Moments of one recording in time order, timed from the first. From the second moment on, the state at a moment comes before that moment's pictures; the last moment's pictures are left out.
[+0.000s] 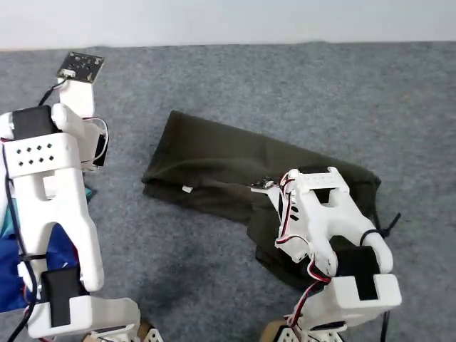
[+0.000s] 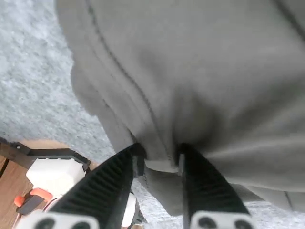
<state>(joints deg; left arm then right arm) -15.3 -2.9 -8.0 99.0 -12.6 -7.1 4.9 37.6 81.4 34.9</state>
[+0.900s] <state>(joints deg) -15.3 -2.9 -8.0 99.0 -12.6 2.2 -8.0 38.7 94.6 47.9</state>
